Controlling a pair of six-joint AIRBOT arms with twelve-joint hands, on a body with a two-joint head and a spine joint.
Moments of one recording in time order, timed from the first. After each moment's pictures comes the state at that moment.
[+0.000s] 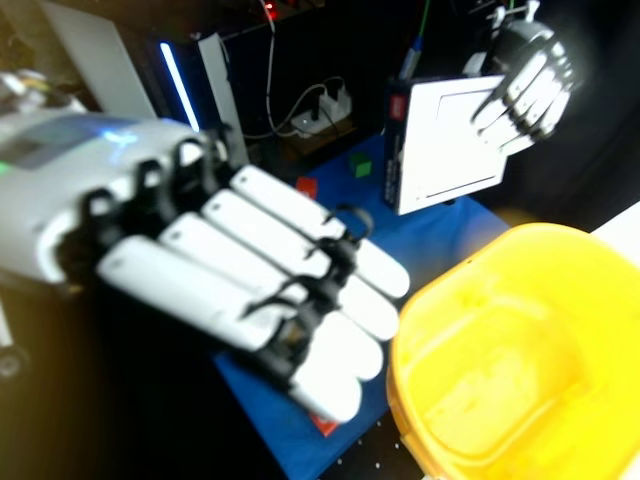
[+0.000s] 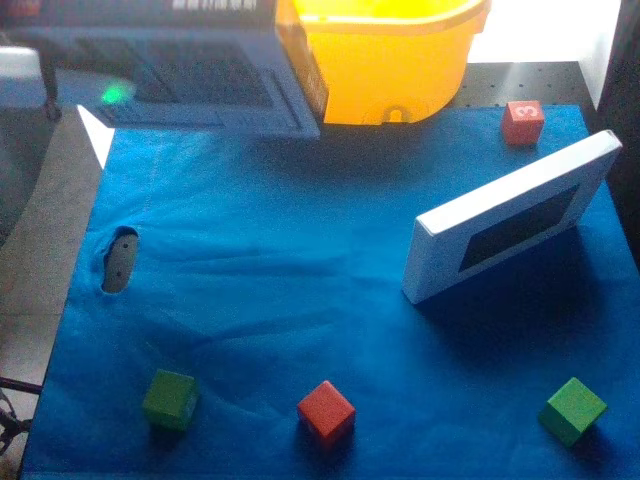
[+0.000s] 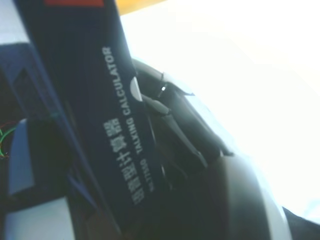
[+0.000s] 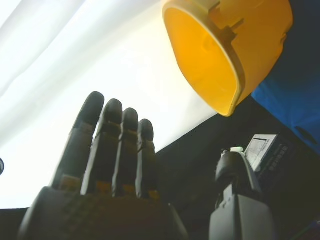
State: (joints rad) left arm 0.76 -0.99 1.48 0.15 -1.14 0.21; right arm -0.16 -0.82 1.12 -0.19 0.27 -1.08
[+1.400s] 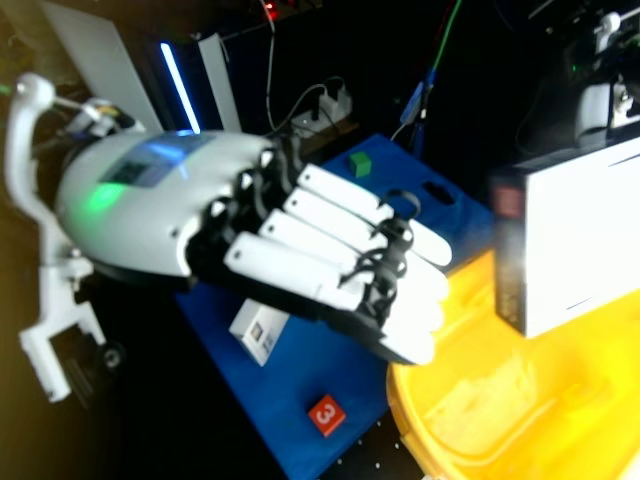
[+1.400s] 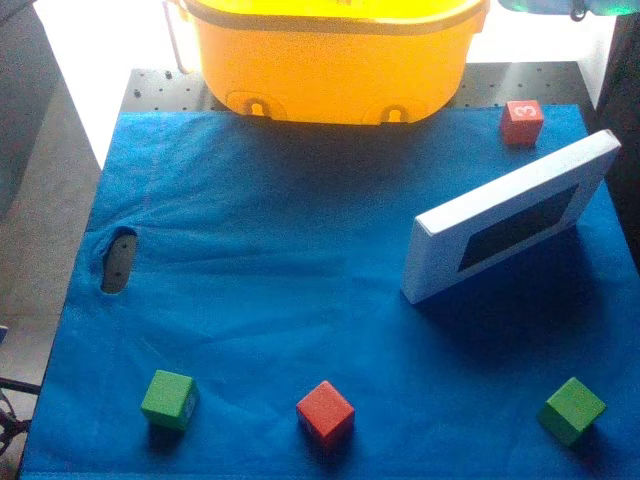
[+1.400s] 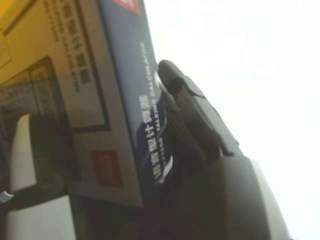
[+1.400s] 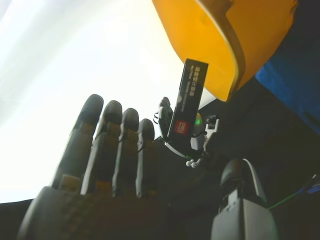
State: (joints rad) left arm 0.32 -1.42 2.04 0.42 -0.73 0.14; right arm -0.28 -0.90 1.17 -0.10 0.46 -1.08
